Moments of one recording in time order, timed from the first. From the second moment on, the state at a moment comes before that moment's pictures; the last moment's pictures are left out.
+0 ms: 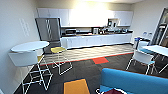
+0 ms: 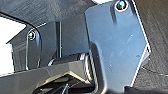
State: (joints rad) left arm 1.39 3.01 -2.80 1.86 -0.14 -1.57; right arm -1.56 3.09 -2.75 -0.33 0.07 0.37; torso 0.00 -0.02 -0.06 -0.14
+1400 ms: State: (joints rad) left arm 1.39 3.02 -2.80 1.88 -0.14 -1.57; right arm -1.56 3.09 -2.75 -0.33 0.08 0.37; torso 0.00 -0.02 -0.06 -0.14
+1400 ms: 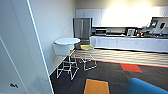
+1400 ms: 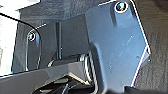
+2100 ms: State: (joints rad) left arm 1.39 3.02 -2.80 1.88 -0.14 -1.57; right arm -1.56 3.09 -2.75 -0.33 0.08 0.37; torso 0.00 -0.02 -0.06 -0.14
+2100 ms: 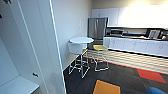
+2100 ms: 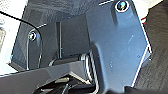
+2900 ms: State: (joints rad) left arm 1.39 3.02 -2.80 1.88 -0.13 -1.57; right arm -1.56 3.09 -2.75 -0.33 0.08 0.37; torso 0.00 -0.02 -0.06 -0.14
